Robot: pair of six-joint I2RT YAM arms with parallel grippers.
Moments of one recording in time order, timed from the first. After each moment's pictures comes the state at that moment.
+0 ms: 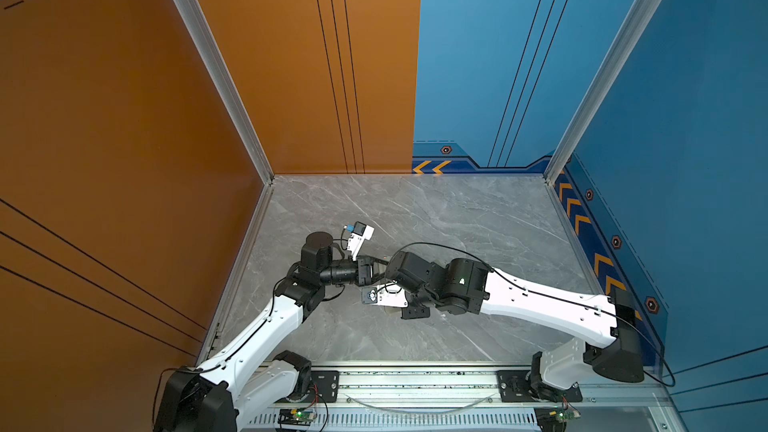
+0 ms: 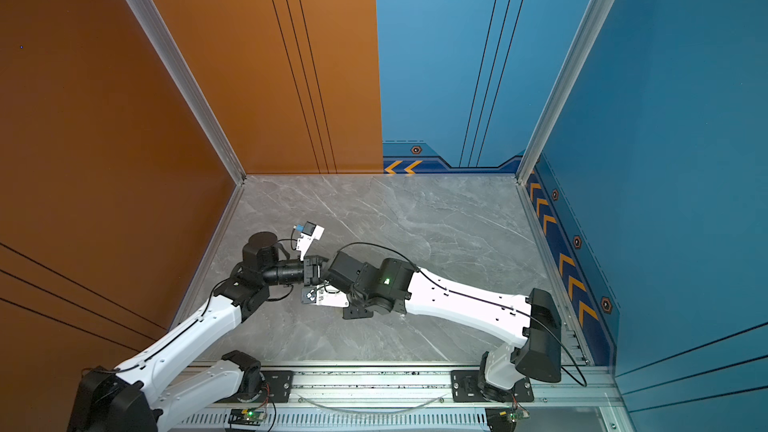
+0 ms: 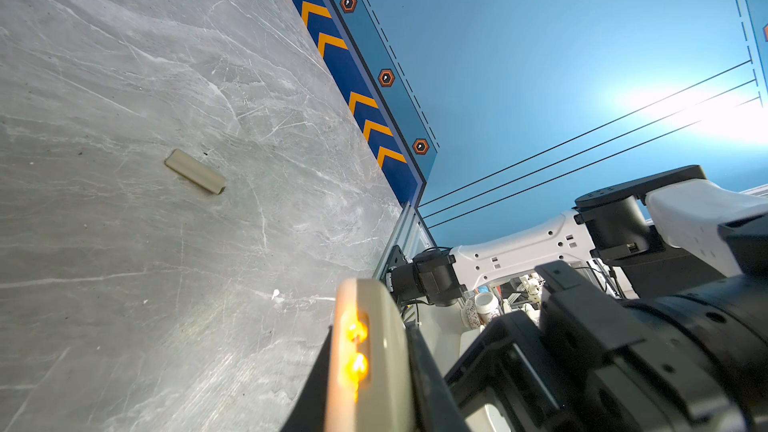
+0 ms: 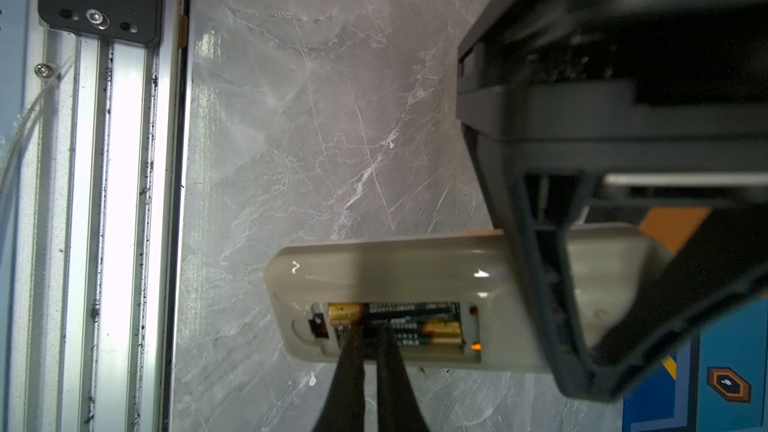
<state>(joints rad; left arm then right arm) -0.38 1.01 0.59 0.08 0.95 -0.70 1.22 1.54 1.45 -0.91 0.15 -0.53</state>
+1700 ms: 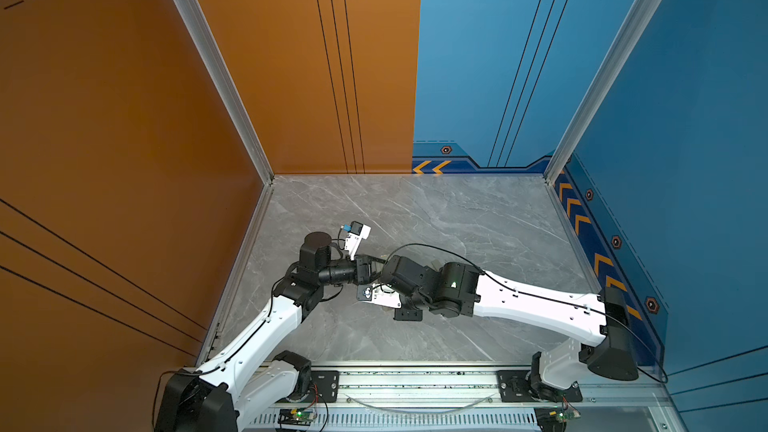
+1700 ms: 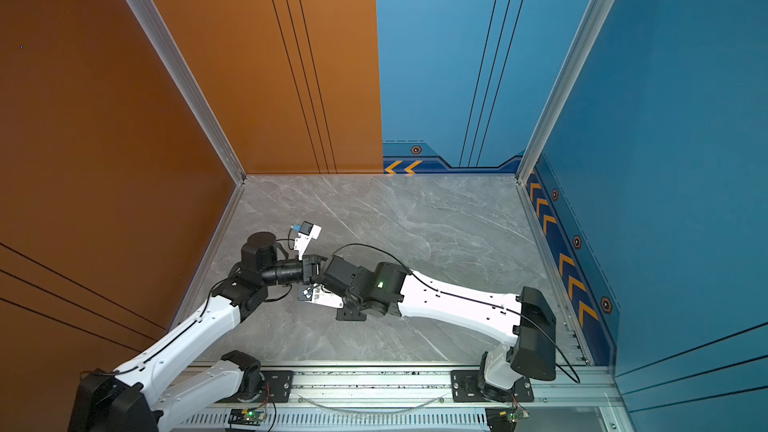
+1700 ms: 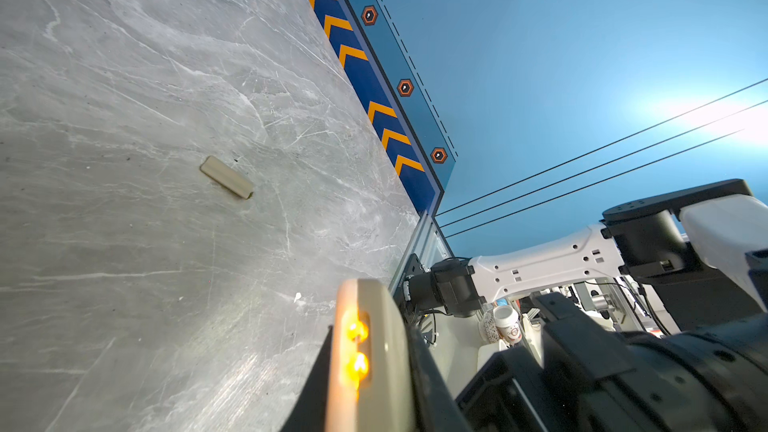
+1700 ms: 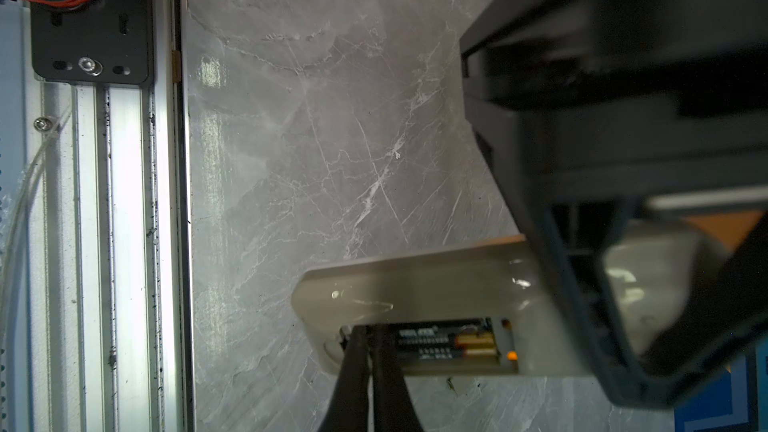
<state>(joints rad) -0.36 1.00 0.59 0.04 0.90 -0.67 1.23 1.58 1.43 -0.84 0.16 -0.42</state>
